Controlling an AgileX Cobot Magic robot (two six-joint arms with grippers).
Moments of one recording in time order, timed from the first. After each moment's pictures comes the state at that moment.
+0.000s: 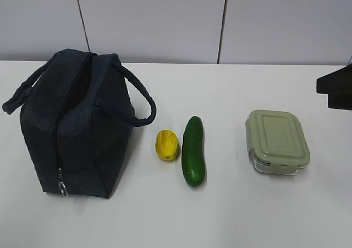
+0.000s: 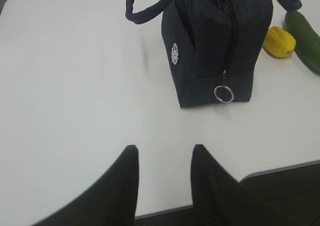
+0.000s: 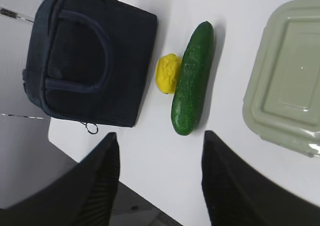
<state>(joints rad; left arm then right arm) -0.06 0.01 -0.51 -0.14 1.11 0.13 -0.39 1.42 -0.87 1.16 1.18 -0.89</state>
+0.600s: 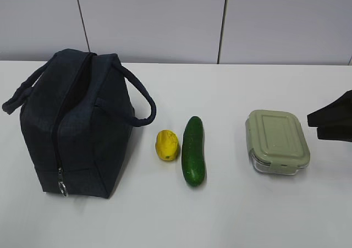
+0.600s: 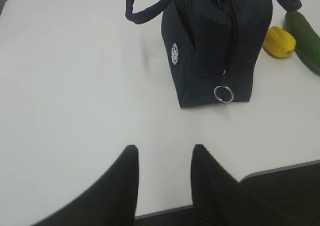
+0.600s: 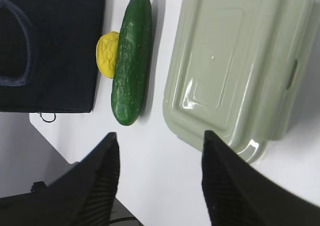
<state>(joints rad) -0.06 0.01 -0.51 -0.14 1.11 0.13 -0.43 1.78 -0.96 1.12 1.18 -1.04</state>
